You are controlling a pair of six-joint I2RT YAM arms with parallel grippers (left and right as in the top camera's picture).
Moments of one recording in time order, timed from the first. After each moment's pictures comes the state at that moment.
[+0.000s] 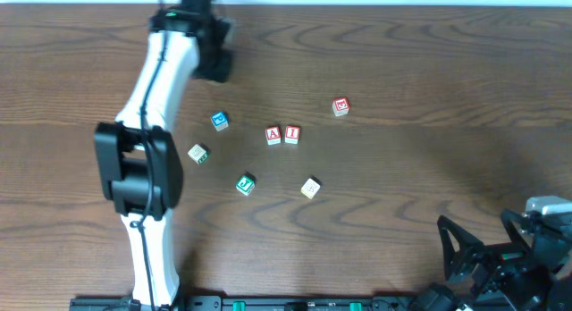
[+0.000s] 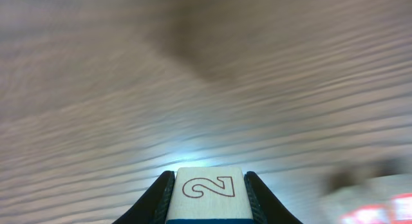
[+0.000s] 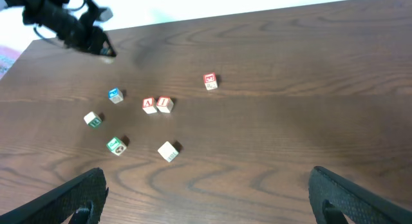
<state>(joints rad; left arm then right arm) -0.21 2.20 2.04 -1.05 0.07 0.09 0.79 0.56 1.37 -1.40 0.43 0.57</state>
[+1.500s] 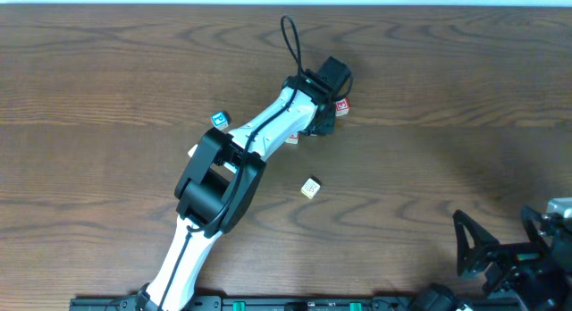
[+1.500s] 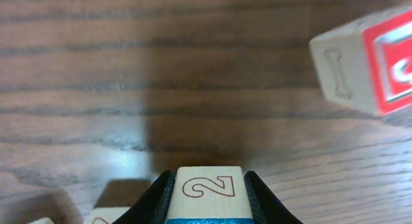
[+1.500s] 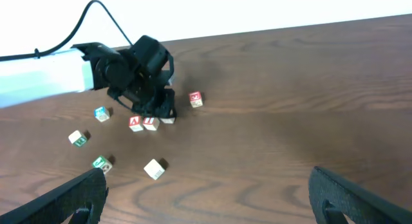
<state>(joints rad) -0.65 2.32 1.83 -0.82 -0.04 -0.51 0.79 0.56 1.41 -1.40 0.52 0.54</state>
